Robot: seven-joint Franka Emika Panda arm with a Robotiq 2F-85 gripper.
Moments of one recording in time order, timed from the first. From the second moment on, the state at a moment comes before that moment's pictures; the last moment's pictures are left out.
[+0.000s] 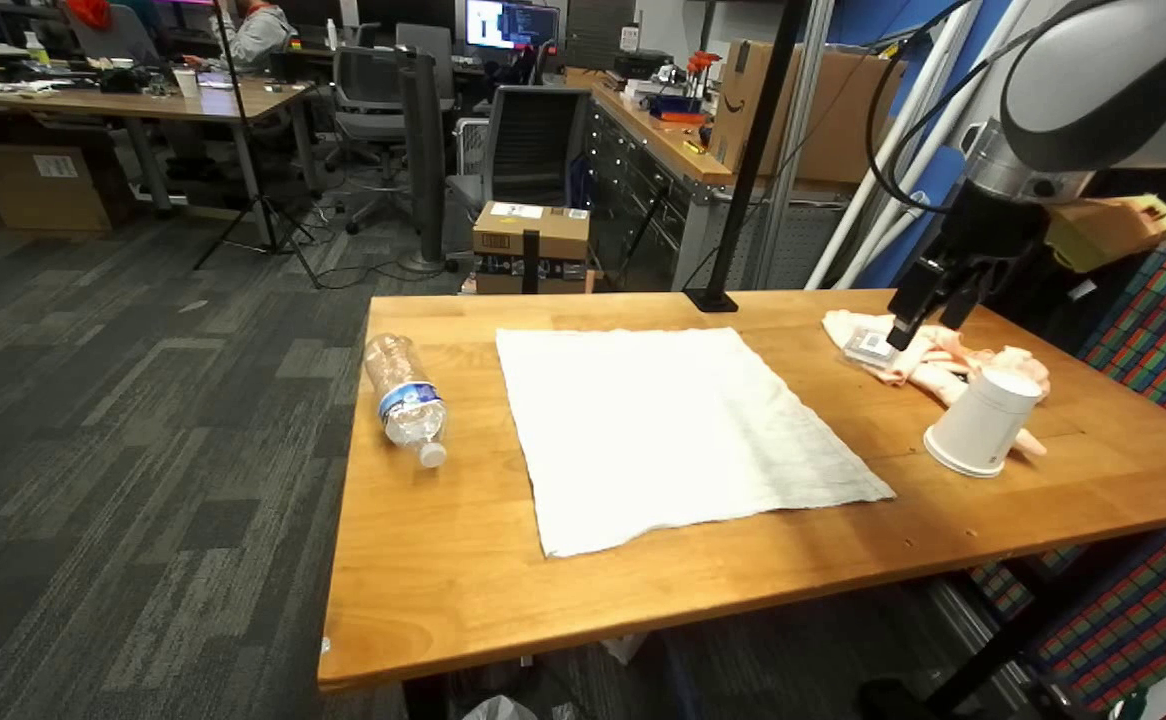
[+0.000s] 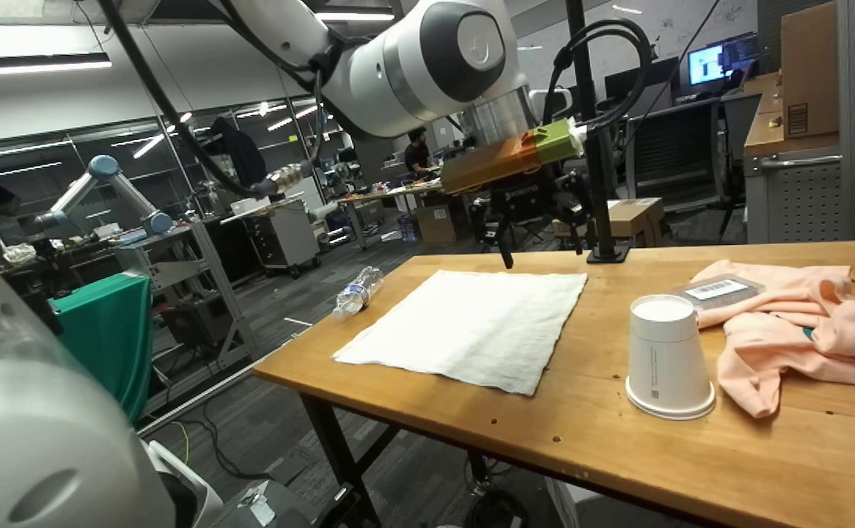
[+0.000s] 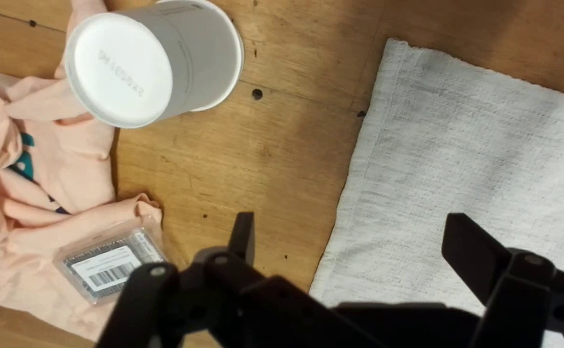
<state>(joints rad) -0.01 -0.14 -0.10 -2.41 -0.13 2.39 -0.33</state>
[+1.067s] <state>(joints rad) -0.01 0.06 -0.06 -2.49 -0.06 2.66 -0.27</state>
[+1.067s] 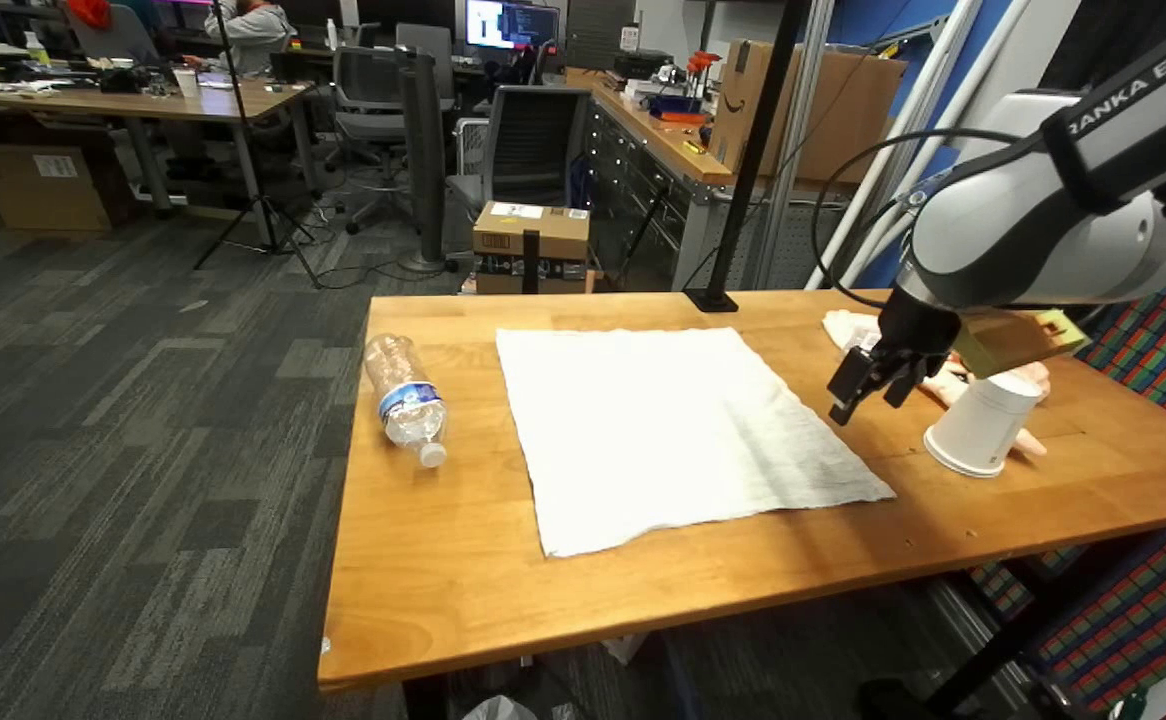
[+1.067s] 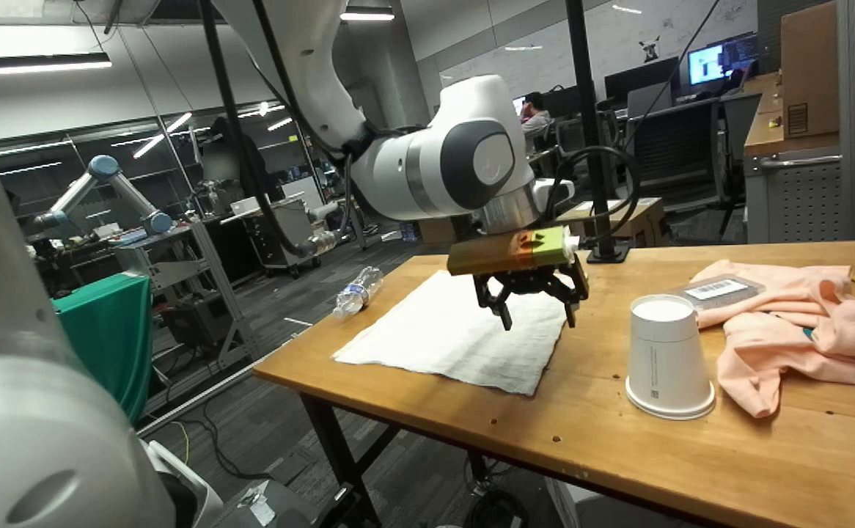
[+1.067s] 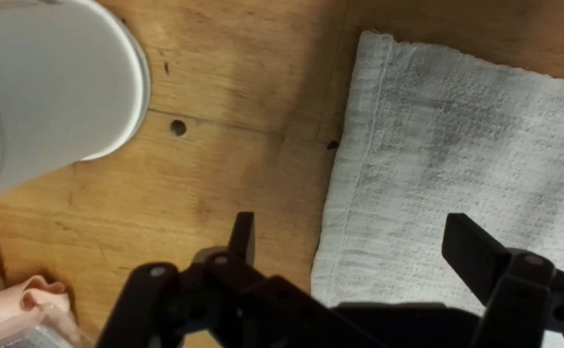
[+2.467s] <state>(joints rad) 0.06 0.10 -0.03 -2.65 -0.30 2.83 0.13</state>
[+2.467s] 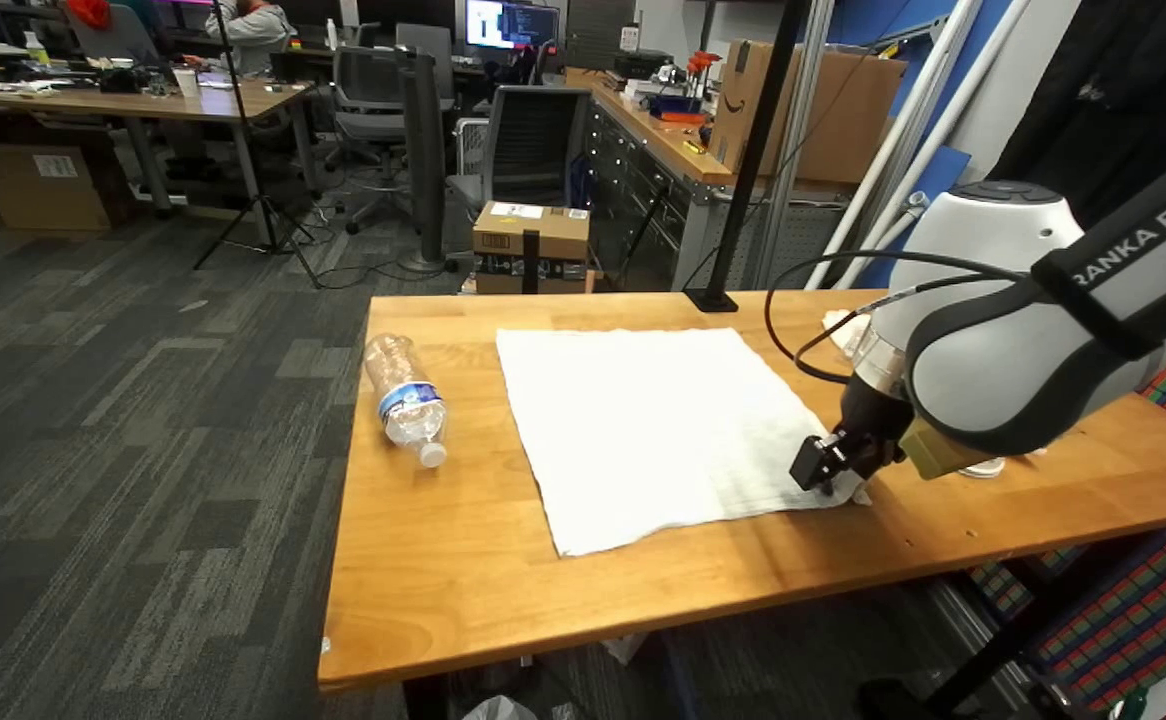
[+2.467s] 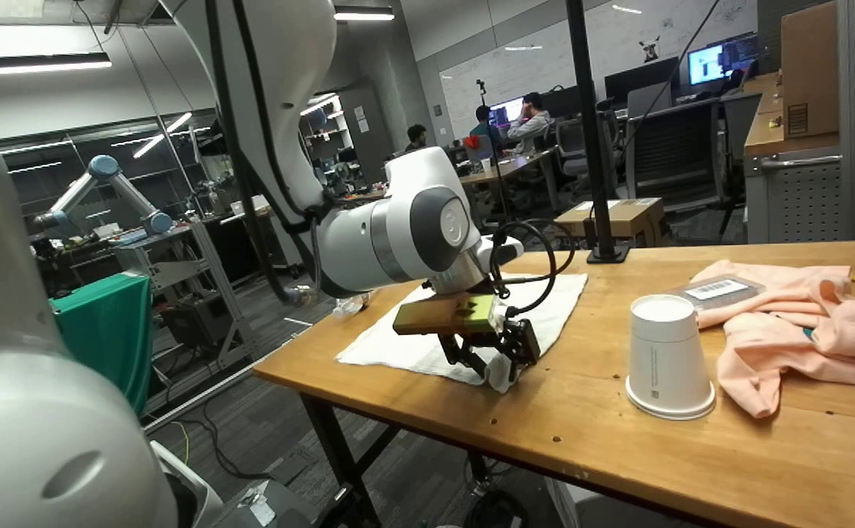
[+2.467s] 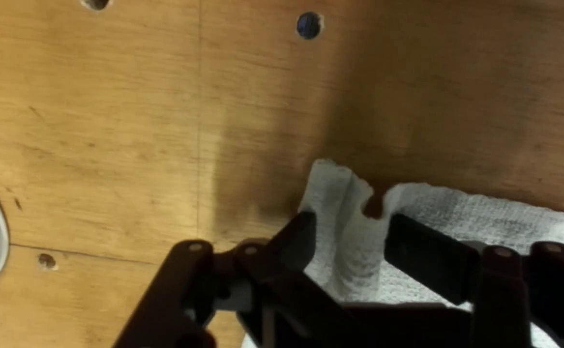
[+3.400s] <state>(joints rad) 0.07 -0.02 0.01 -2.62 -0.50 2.43 0.23</state>
